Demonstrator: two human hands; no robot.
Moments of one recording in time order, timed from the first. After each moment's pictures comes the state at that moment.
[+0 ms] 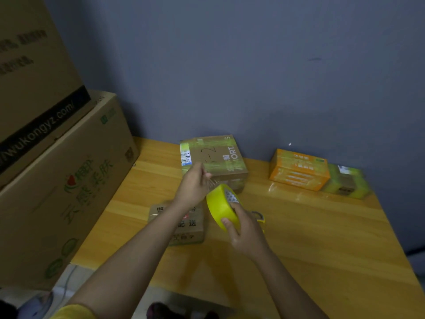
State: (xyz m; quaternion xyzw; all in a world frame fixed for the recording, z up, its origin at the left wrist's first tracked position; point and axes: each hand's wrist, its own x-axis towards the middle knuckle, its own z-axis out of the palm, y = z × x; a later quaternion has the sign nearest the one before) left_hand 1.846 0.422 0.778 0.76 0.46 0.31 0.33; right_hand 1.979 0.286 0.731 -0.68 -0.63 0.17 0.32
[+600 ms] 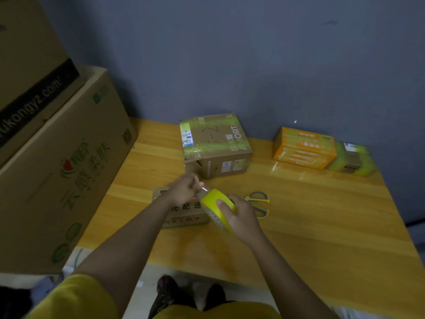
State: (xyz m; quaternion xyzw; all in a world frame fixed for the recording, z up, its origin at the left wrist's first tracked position) left_hand 1.800 0.437 0.706 0.75 0.48 0.07 0.44; right_hand 1.944 0.294 0.725 -0.73 -0.48 0.33 0.36
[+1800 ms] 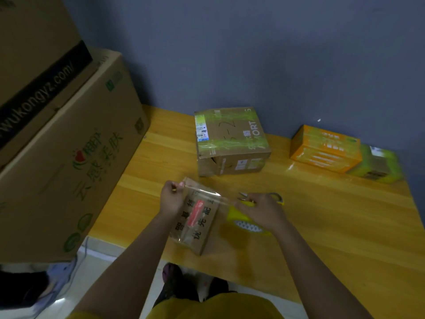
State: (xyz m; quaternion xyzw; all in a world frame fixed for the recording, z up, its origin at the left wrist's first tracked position) left_hand 1.765 0.425 0.672 0.48 0.66 0.34 0.46; right_hand 1.986 0.334 0.717 -0.78 -0.53 0.33 0.09
